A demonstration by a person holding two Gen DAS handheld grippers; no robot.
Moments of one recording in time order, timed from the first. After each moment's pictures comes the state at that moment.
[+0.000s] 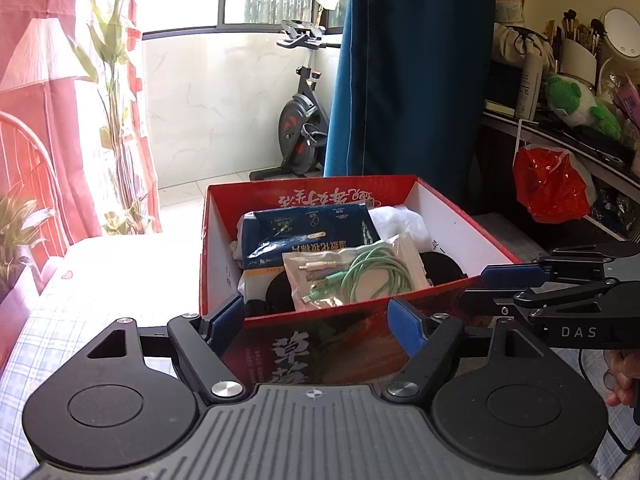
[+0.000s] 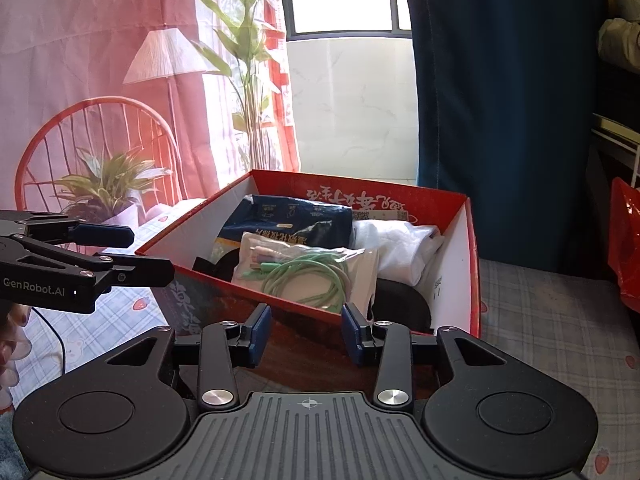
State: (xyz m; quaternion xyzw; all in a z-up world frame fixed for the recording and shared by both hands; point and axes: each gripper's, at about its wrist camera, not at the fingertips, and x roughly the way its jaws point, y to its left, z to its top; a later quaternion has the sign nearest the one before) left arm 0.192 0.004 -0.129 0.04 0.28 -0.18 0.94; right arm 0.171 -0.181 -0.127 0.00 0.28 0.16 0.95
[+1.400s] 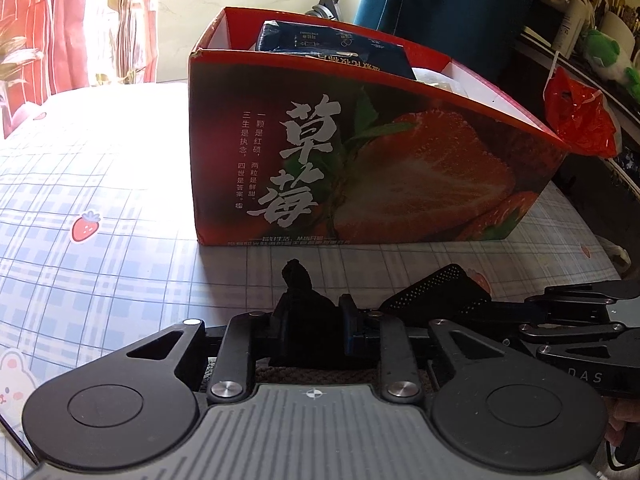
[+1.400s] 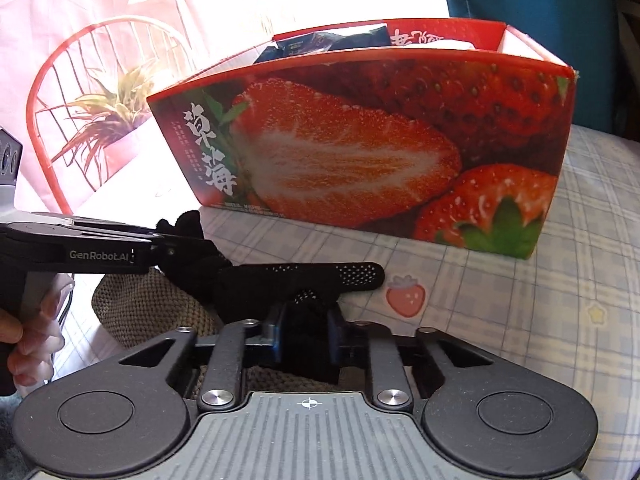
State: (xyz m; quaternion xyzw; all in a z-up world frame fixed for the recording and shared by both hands) left arm 0.197 0.020 -0.242 -0.03 0.41 -0.18 0.90; right arm 0.145 -0.162 -0.239 0.05 0.38 0.20 0.90
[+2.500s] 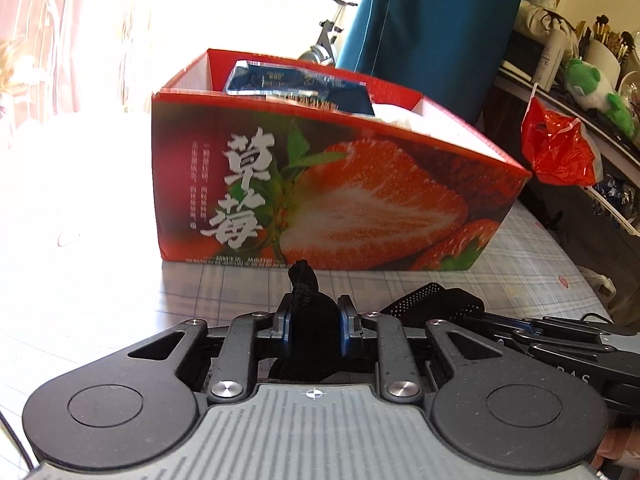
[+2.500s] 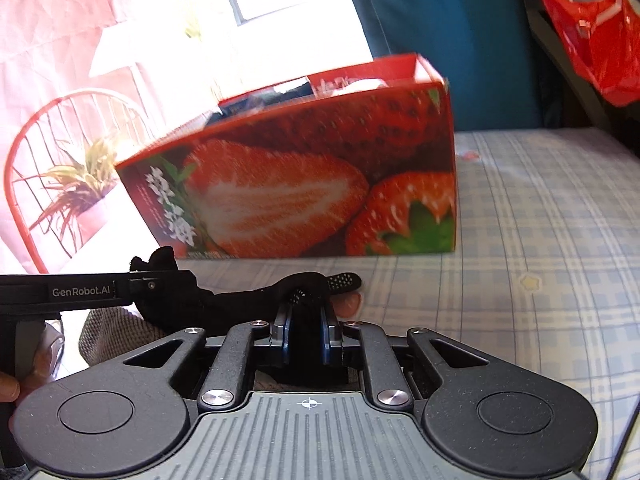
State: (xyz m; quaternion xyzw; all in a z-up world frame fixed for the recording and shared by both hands) left arm 0.160 0.001 -0.226 -0.05 0.34 -0.17 0.92; right arm 0.111 -0.195 -0.234 0.12 0.30 0.14 0.94
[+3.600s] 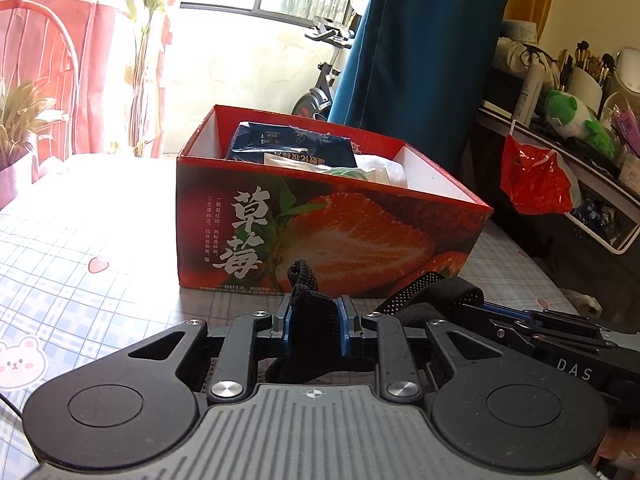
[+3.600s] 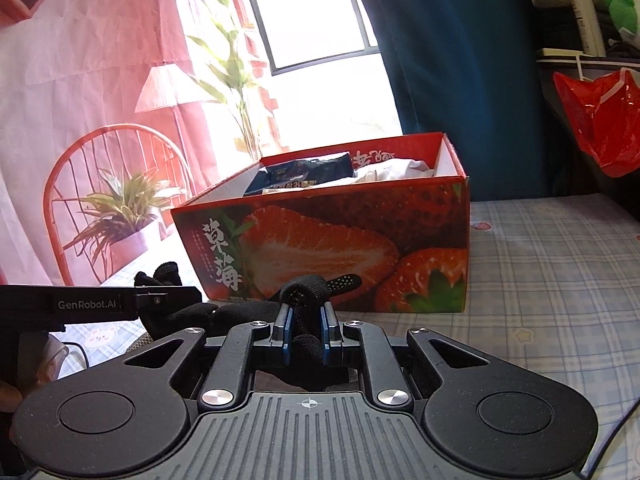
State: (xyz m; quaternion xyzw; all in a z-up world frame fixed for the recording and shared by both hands) left arm 0.120 0.006 -0.199 -0.05 0.28 -0.17 0.94; right arm 0.074 -0.189 -0.200 0.10 0.22 0.15 0.96
